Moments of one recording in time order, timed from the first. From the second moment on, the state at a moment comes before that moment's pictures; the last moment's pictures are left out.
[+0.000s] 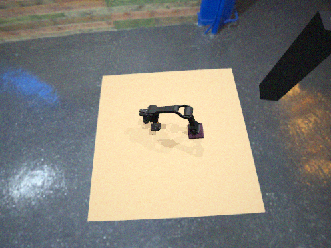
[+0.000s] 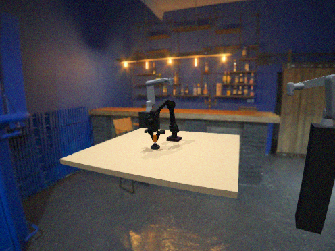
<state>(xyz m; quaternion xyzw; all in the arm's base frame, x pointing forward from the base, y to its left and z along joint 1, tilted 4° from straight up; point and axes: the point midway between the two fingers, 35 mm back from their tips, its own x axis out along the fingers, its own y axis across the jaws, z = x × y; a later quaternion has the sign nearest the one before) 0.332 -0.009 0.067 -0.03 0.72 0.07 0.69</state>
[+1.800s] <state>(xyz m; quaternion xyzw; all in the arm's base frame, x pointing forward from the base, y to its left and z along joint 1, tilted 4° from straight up) 0.332 -0.010 0.063 0.44 0.58 -0.42 0.54</state>
